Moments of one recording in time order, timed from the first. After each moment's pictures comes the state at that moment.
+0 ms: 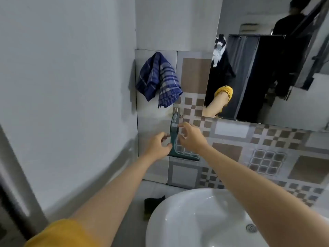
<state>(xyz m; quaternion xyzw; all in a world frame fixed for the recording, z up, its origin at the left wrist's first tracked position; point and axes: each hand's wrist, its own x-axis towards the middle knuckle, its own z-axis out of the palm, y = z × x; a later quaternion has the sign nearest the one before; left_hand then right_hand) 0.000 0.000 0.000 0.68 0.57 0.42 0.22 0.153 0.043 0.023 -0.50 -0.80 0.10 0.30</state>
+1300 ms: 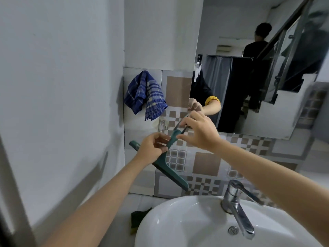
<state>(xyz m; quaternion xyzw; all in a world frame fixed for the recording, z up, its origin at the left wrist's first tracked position) 0.011 -0.031 0.046 0.69 0.42 0.51 0.31 0.212 -0.011 0.106 -0.35 -0.83 -0.25 0.35</state>
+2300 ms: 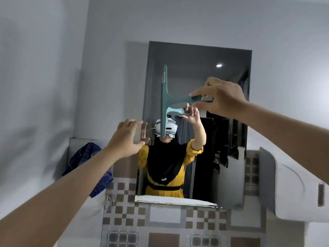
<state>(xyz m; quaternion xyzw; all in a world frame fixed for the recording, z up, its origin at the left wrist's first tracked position) 0.098 0.012 0.277 0.77 0.43 0.45 -0.17 0.380 -0.078 0.401 -0.41 -0.73 -0.45 0.32</state>
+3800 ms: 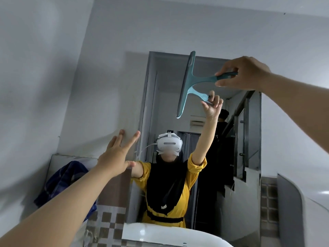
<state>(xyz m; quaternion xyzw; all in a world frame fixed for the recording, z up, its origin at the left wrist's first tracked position) 0.094 0.093 0.279 0.73 0.53 0.38 -0.21 0.433 -0.032 0.520 -0.46 -0.69 -0.41 0.37</state>
